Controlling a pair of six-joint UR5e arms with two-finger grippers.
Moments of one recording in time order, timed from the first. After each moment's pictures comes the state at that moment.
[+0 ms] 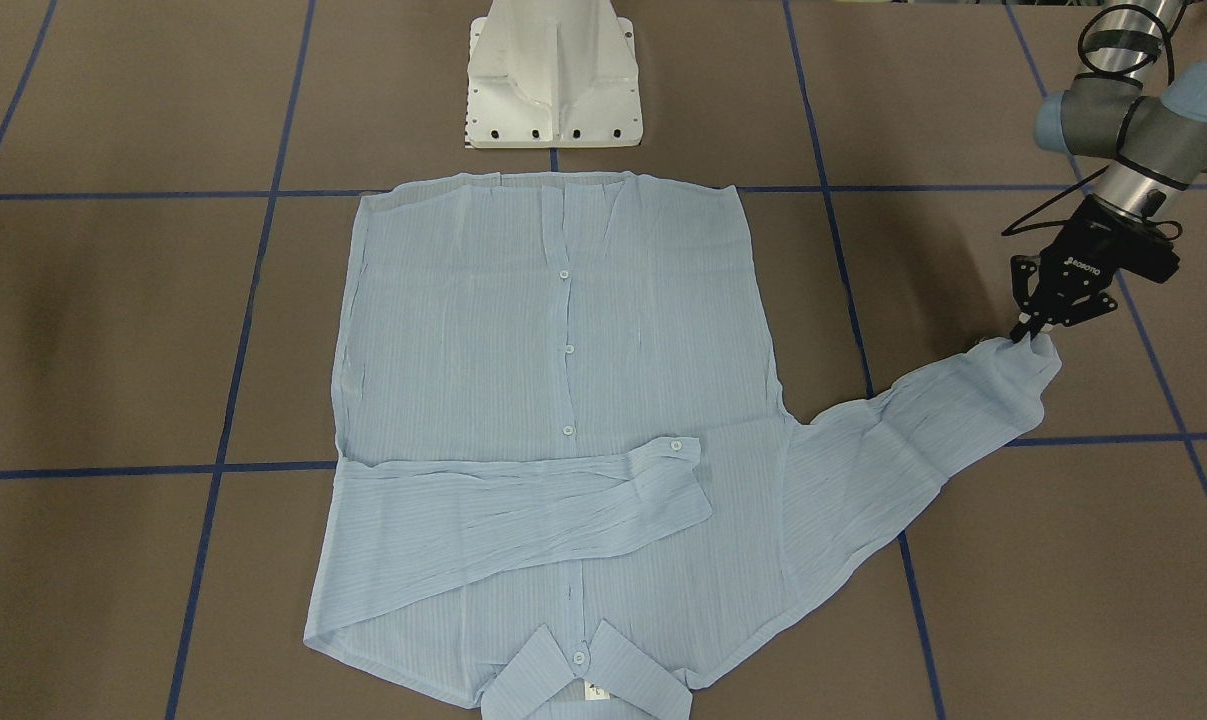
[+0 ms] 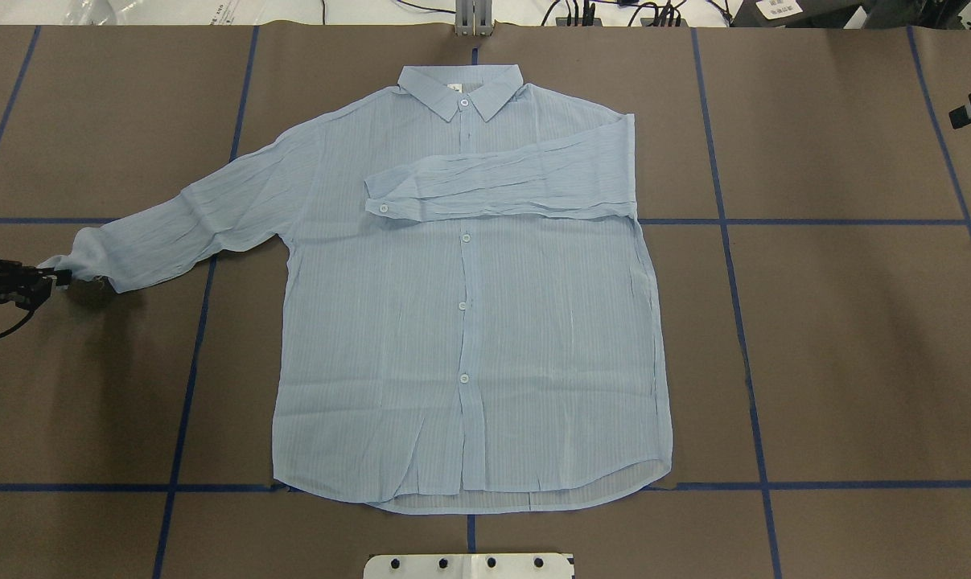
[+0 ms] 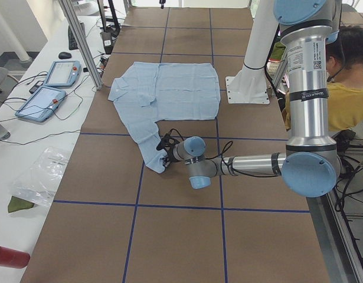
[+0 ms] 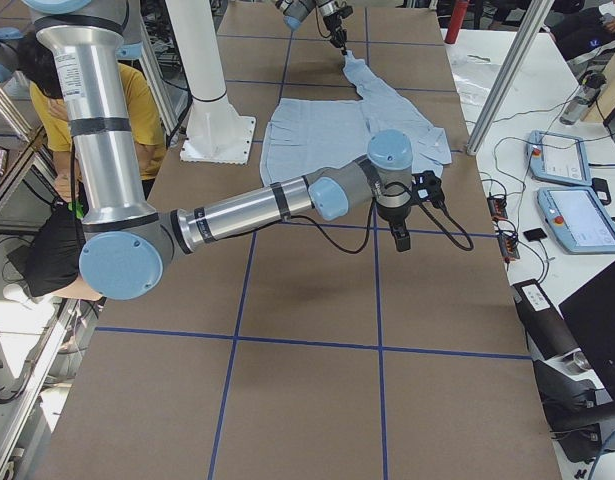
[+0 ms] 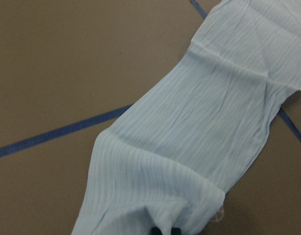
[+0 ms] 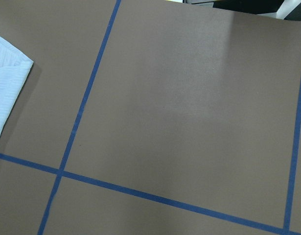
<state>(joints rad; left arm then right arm) -0.90 -1.47 -1.48 -2.98 -1.90 -0.69 1.40 -1.42 1.75 -1.37 2.34 0.28</state>
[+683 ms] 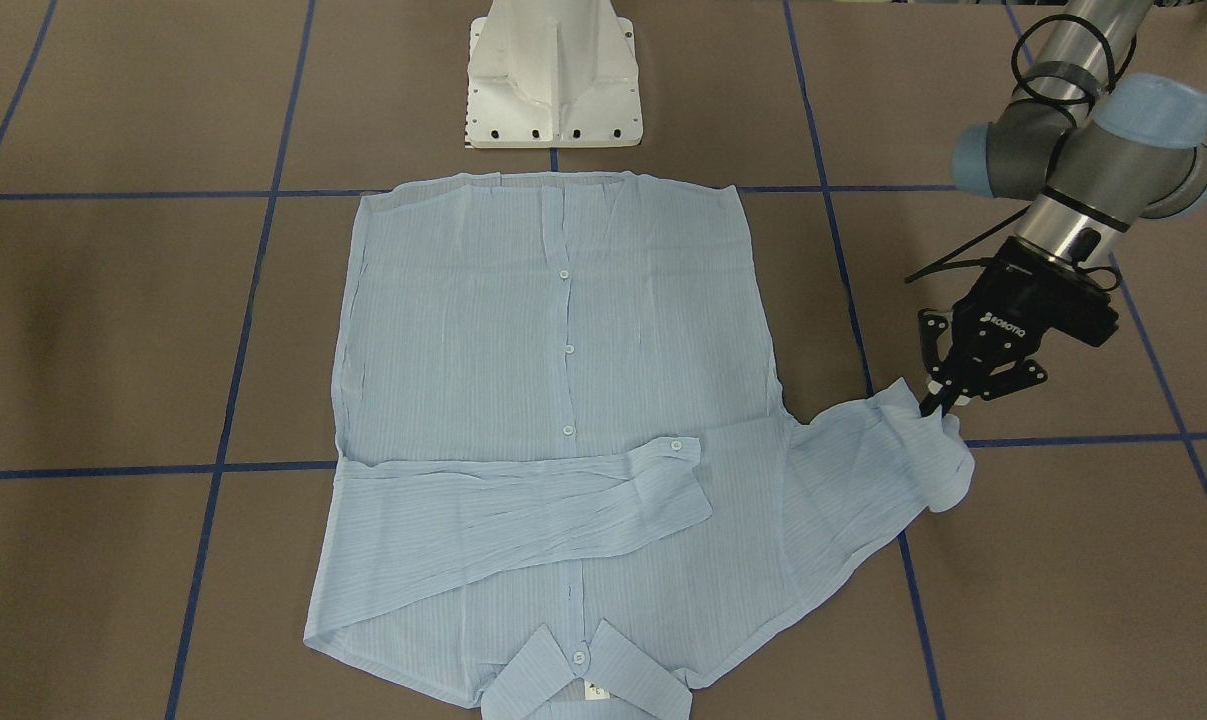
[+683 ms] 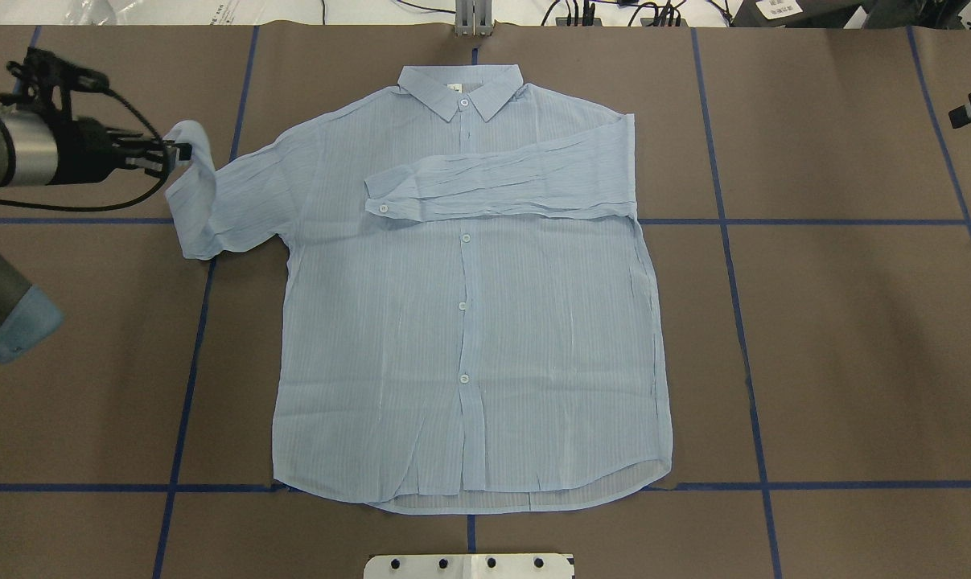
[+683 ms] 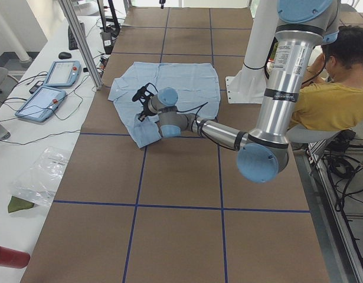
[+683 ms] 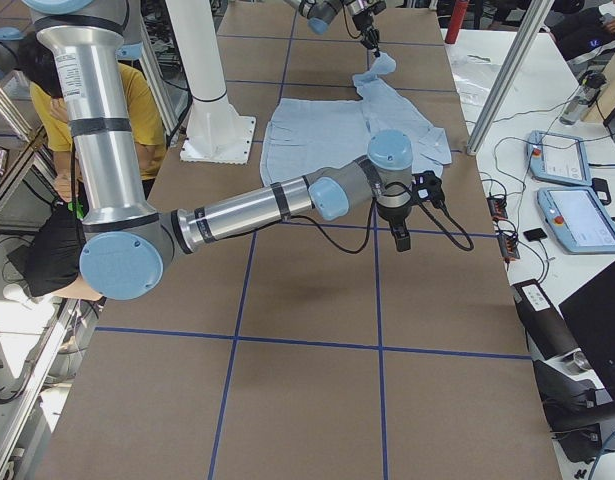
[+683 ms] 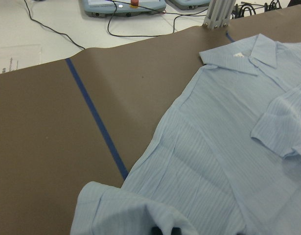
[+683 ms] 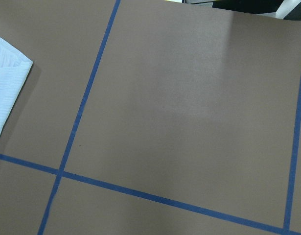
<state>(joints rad) -0.94 -1.87 -1.62 -2.48 -1.91 -0.71 1.40 -1.41 1.75 -1.37 2.34 0.28</state>
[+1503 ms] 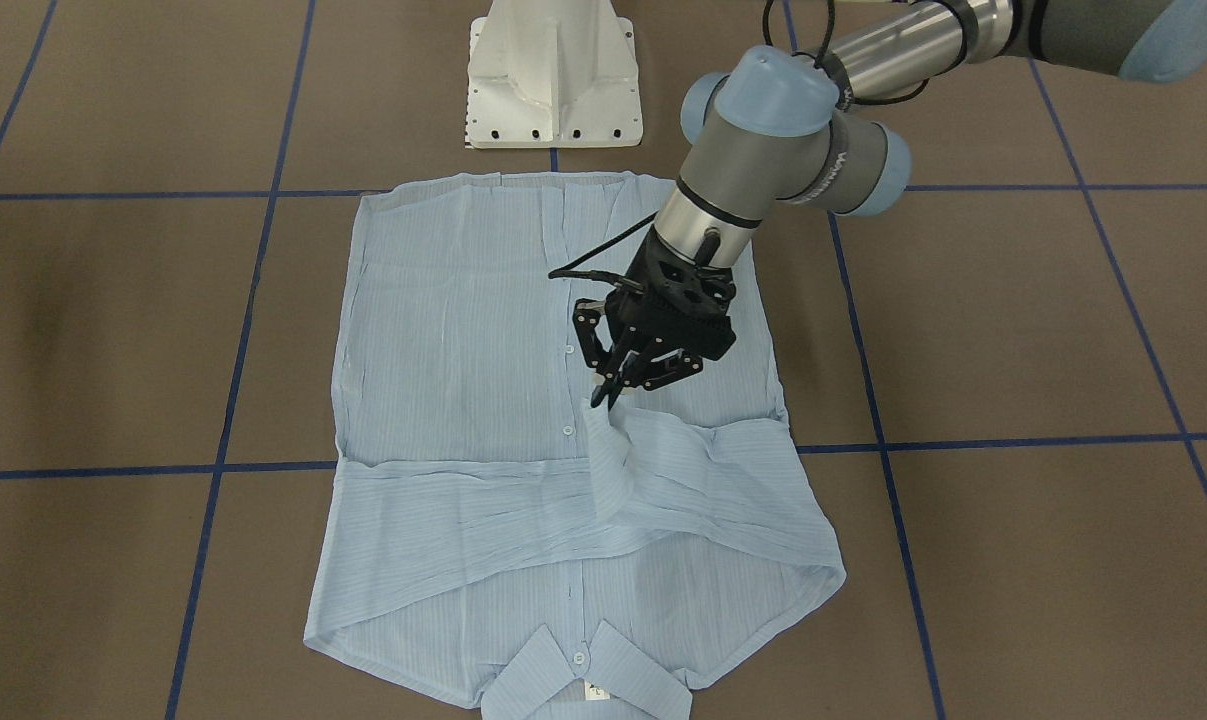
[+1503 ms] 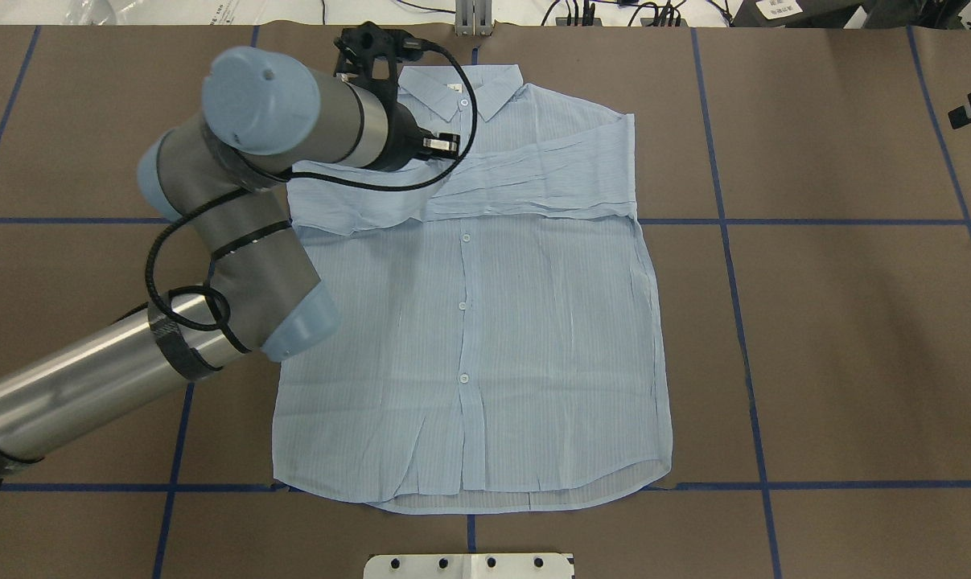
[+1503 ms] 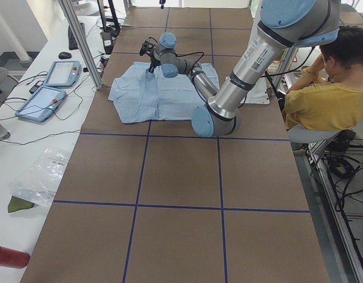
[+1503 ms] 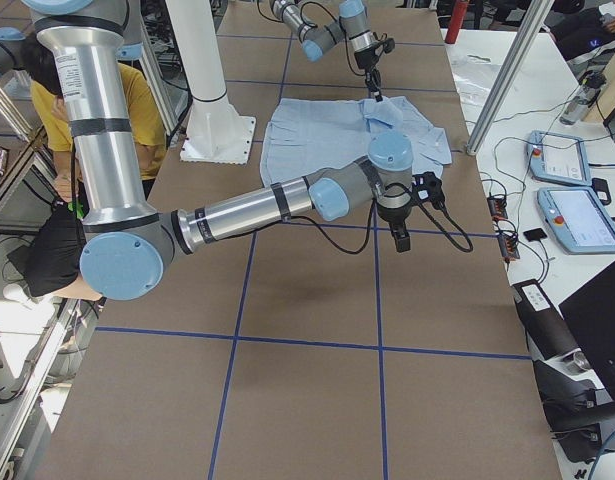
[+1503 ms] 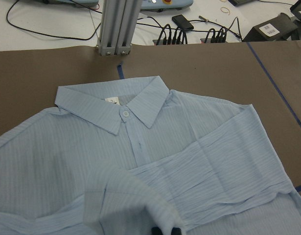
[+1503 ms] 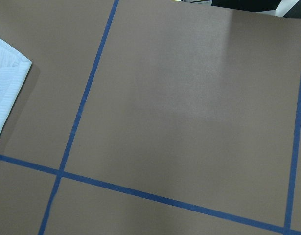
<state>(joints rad) -0.67 -2.34 -1.50 -2.15 -1.75 -1.02 1.40 -1.41 1.75 -1.37 2.34 0.28</state>
